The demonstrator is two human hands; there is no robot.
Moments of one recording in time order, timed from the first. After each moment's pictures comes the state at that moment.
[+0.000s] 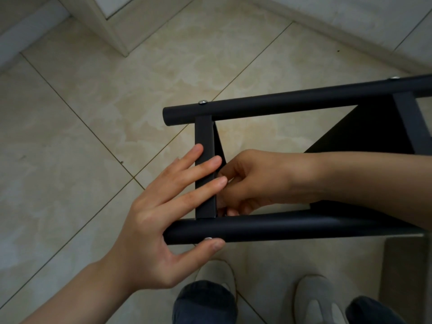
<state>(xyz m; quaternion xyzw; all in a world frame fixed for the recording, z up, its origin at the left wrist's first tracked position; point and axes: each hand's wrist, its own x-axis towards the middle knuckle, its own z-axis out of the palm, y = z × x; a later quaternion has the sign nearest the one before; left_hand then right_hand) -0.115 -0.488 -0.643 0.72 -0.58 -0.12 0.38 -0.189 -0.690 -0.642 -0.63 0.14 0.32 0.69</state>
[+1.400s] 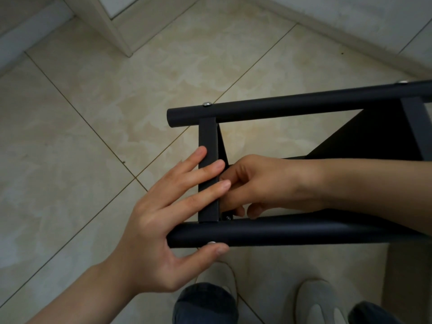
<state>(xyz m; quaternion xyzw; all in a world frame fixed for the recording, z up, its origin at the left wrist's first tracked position) -0.116 -0.487 -0.643 0.72 -0.57 -0.12 0.38 -0.190 -0.685 -0.636 -0.67 0.13 0.31 0.66</state>
